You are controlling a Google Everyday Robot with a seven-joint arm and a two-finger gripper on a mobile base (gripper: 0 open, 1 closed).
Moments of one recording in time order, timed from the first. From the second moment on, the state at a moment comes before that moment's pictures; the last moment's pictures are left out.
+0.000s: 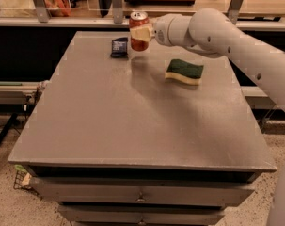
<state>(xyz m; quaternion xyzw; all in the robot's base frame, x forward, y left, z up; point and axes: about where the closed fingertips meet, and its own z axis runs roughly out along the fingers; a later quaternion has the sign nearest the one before) 0.792 -0.015 0.923 -0.31 0.72 0.19 0.59</state>
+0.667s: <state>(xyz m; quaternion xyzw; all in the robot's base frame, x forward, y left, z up) 0.792 -0.016 0.909 -0.31 0.73 0.19 0.58</state>
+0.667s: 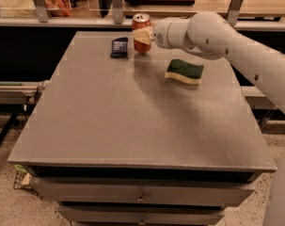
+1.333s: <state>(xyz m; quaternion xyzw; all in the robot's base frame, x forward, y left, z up) 0.791 -0.017 0.902 -0.31 0.74 0.19 0.57</state>
